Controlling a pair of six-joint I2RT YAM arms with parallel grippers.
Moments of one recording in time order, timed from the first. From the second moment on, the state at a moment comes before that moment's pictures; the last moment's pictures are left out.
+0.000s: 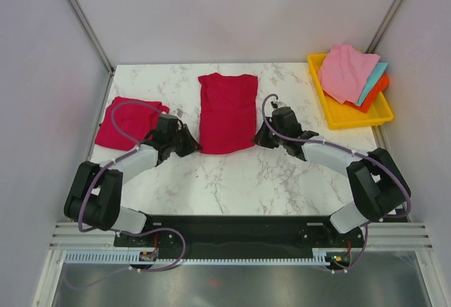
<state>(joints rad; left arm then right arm) -0.32 1.44 0.68 -0.03 0.23 -0.68 0.51 1.55 0.83 0.03 -0.11 0.69</state>
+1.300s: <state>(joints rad) -0.31 1.12 0.75 -0.17 0.32 -0.75 0.46 1.30 0.96 -0.15 -0.11 0.67</state>
